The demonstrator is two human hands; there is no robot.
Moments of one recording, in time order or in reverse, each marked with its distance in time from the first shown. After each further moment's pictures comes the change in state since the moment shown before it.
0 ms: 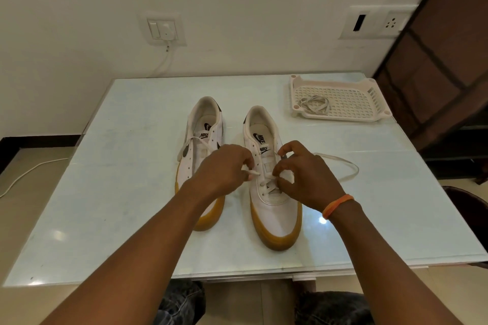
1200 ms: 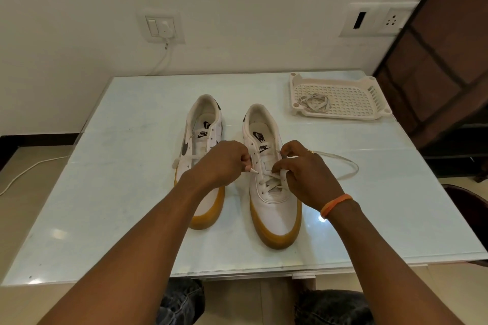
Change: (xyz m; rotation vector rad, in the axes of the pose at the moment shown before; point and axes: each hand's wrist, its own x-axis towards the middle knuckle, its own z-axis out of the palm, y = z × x) left_hand 0.018 -0.005 0.001 -0.074 -0.070 -0.056; right_hand 0.000 0.005 0.008 -0.019 0.101 -0.066
